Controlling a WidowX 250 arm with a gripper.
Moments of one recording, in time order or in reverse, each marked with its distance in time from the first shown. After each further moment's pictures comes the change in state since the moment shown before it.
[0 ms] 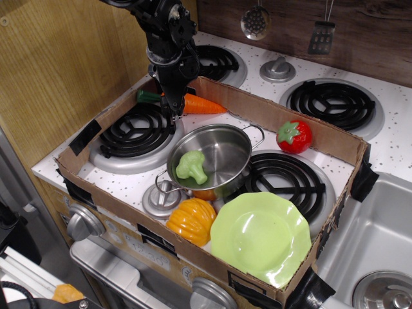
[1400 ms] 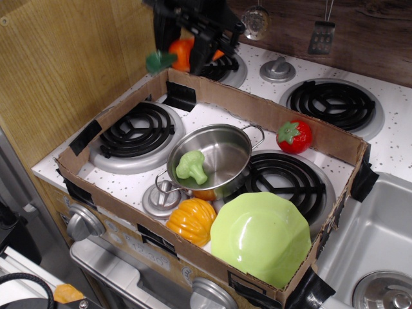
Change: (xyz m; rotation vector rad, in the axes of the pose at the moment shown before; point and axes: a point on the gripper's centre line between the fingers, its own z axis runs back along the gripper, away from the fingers) arm 0.022 -0.053 0.158 -0.122 0.204 0.807
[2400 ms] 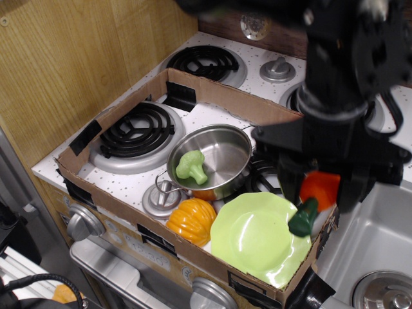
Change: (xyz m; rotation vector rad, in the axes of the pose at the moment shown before) arm -0.067 -0.153 -0.009 -0.284 -0.041 0.164
